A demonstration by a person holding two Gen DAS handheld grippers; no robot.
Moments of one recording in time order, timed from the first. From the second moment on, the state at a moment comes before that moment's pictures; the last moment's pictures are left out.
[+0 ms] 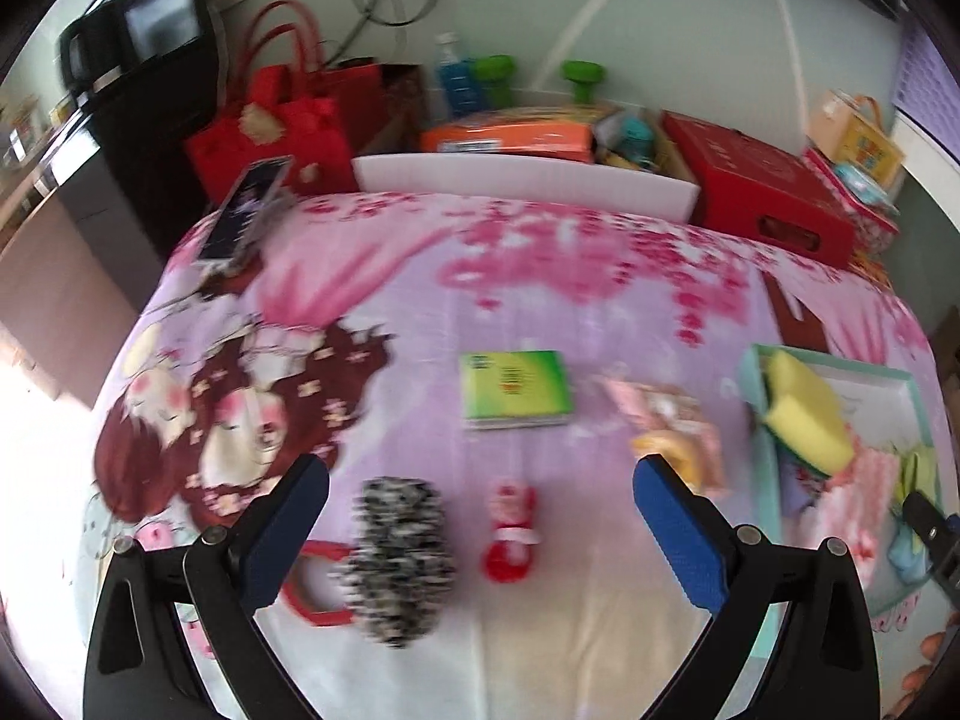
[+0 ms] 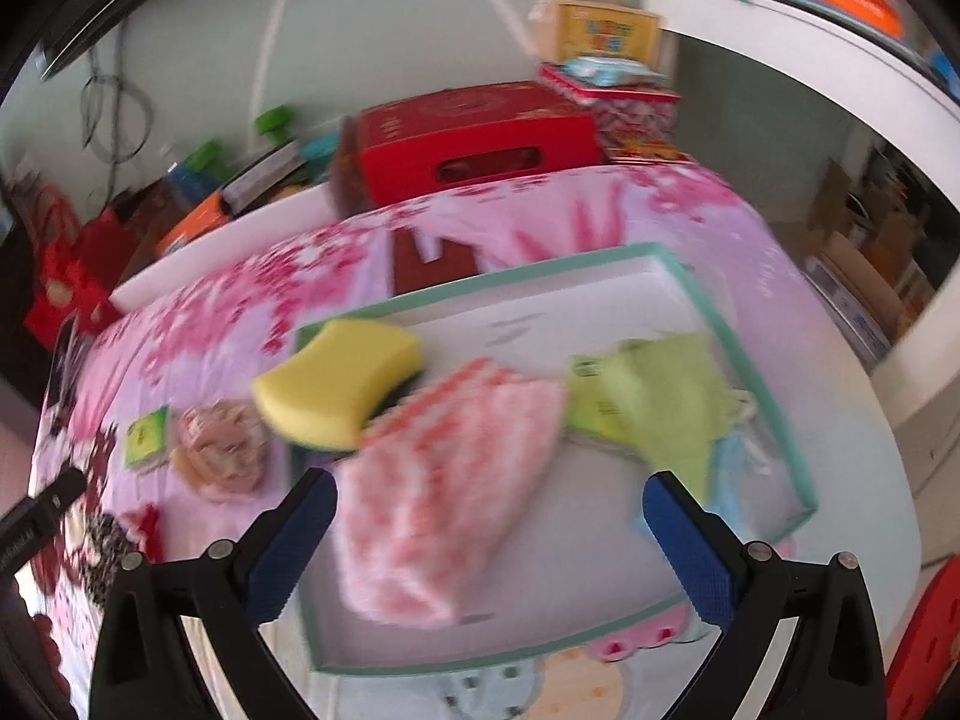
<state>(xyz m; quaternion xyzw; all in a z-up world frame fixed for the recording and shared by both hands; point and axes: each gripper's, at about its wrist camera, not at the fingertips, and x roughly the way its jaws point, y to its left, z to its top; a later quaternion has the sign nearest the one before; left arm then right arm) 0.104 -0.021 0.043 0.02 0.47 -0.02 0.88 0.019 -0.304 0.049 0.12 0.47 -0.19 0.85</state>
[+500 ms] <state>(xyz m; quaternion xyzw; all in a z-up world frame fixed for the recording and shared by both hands) 0.096 0.089 0.040 -0.05 0.48 0.07 0.87 0.057 -0.168 0.039 0.07 0.49 -0.03 0.87</state>
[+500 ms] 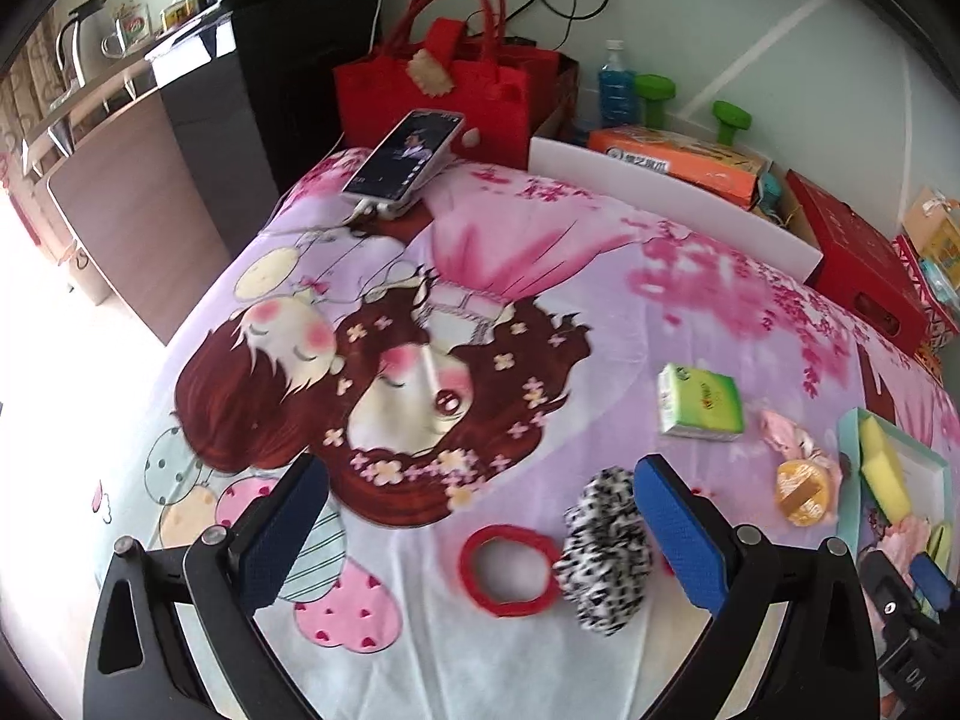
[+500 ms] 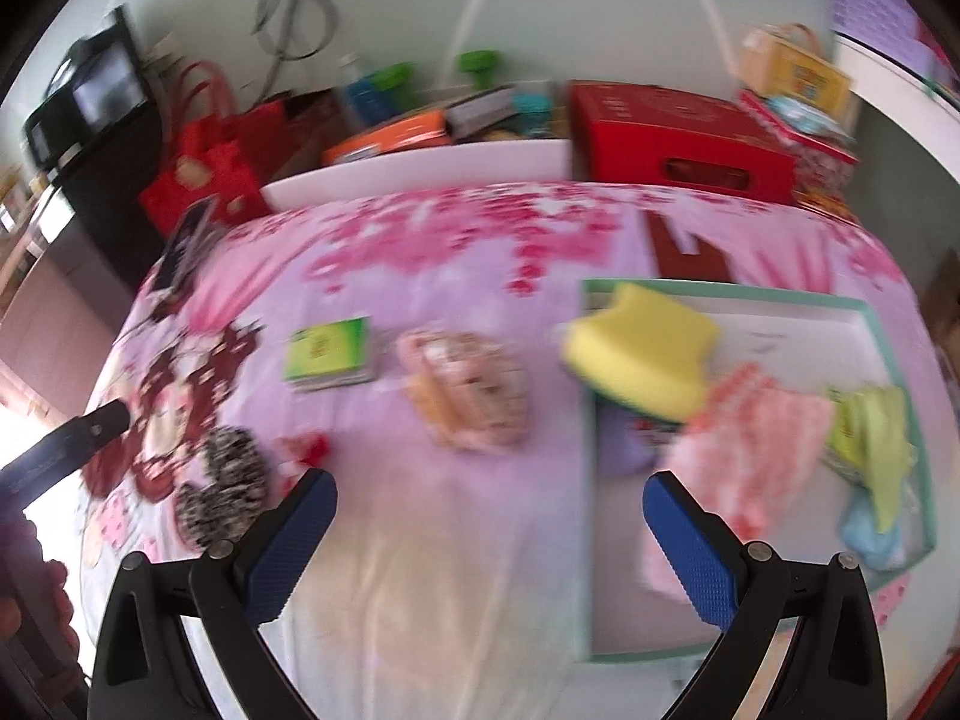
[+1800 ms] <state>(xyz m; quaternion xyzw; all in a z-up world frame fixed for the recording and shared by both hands) 0.102 0.152 -0.024 -0.14 0.56 0.10 0.81 0.086 -0.035 -0.029 0.04 0.56 0.10 0.82</state>
